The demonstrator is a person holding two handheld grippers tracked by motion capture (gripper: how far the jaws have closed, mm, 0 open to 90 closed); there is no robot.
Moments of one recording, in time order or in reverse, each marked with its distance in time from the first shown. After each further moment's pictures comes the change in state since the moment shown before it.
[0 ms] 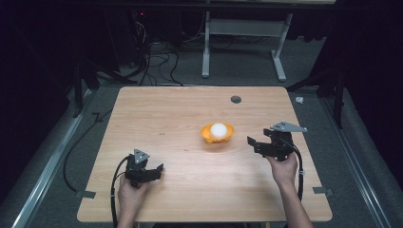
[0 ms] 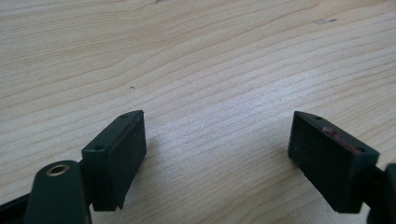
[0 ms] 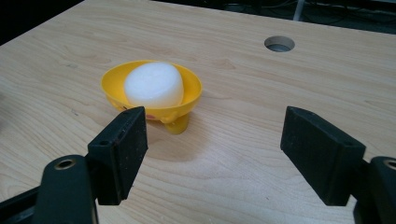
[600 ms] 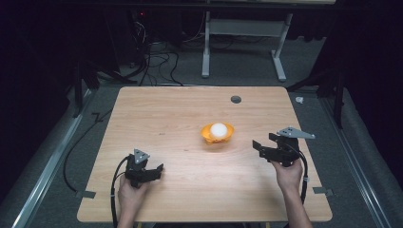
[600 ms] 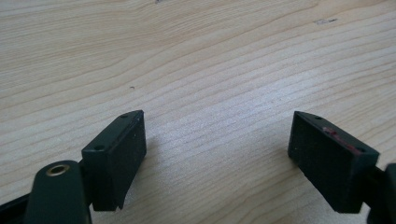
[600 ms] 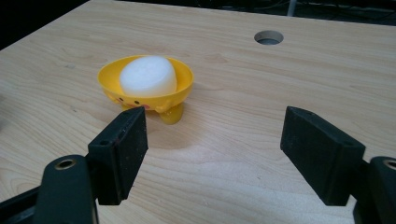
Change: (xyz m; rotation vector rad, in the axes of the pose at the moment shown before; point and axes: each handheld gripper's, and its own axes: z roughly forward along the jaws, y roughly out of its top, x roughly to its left) left arm 0.000 0.000 0.000 0.000 0.000 0.000; right arm -0.004 -0.015 -0.015 -0.019 -0.012 0.037
